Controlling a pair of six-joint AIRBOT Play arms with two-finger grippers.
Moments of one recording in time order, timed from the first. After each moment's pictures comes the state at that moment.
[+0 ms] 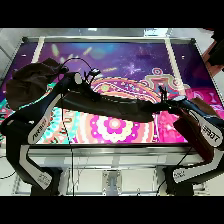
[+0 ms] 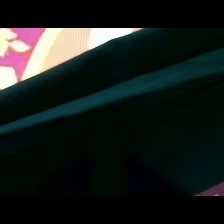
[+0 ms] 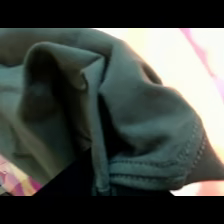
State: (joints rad) left arm -0.34 -1.80 1.52 1.24 -1.05 -1.16; right arm -0.09 -1.62 0.96 -0.55 0.96 0.96
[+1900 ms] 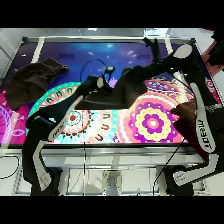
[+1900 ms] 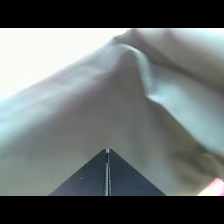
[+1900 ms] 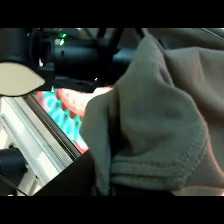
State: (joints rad) left arm -0.50 -1.96 1.79 1.37 -0.91 -1.57; right arm 0.18 -1.62 1.75 -0.71 1.38 1.29
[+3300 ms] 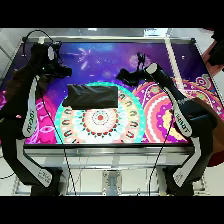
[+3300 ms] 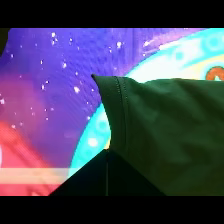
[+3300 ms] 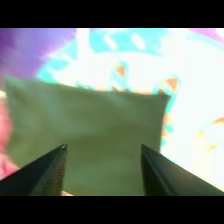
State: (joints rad) left arm -0.13 -1.82 1.96 1.72 -1.34 -1.62; right arm 0.23 -1.91 1.72 -0.85 0.93 1.65
